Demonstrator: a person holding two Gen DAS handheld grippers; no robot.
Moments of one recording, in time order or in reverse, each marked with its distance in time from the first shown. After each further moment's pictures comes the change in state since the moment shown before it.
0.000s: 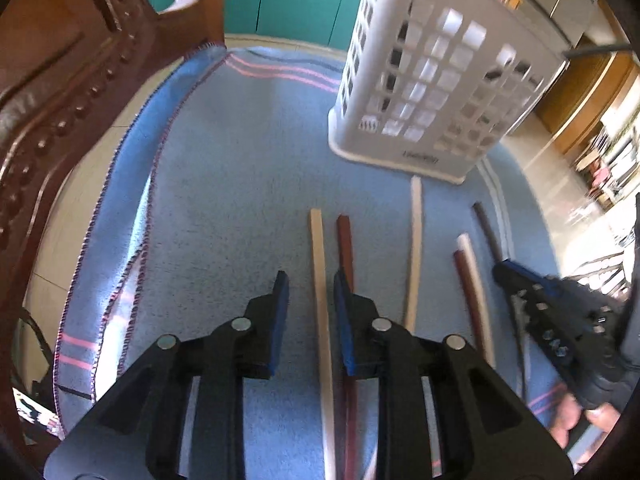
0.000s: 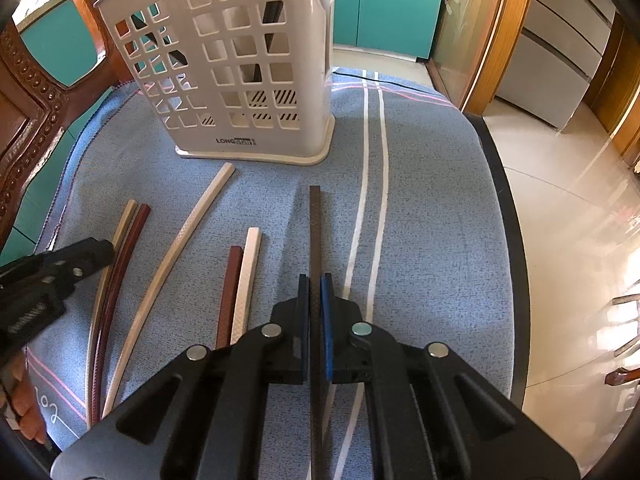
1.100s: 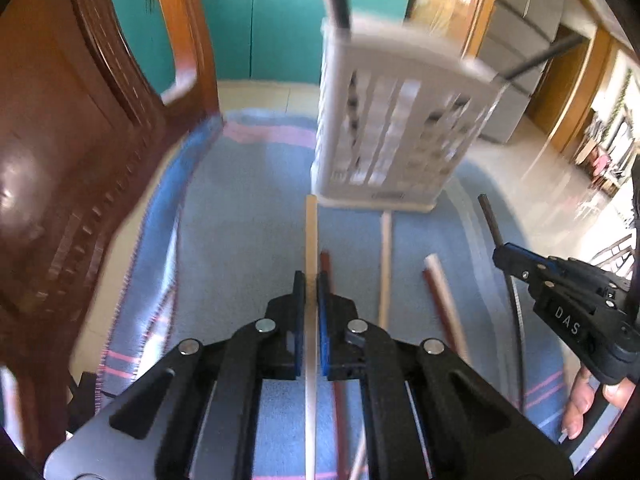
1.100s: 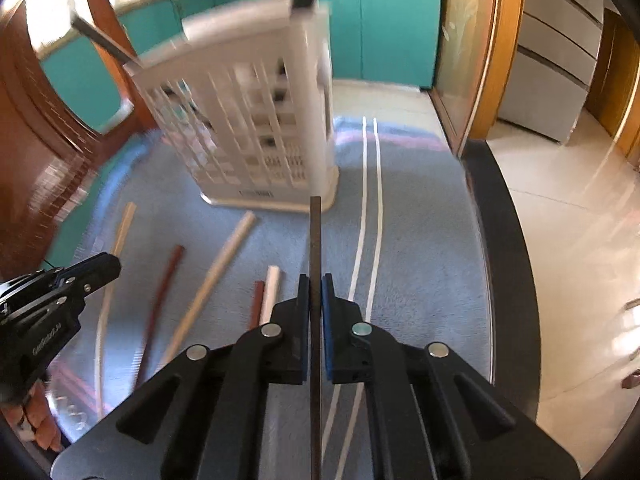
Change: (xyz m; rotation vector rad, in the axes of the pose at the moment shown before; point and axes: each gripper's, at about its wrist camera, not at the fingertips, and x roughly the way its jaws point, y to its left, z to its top) left arm -0.060 -0.016 -0.001 0.076 -0.173 0.011; right arm -0.059 -0.008 -0.002 0.028 -0.151 0.079
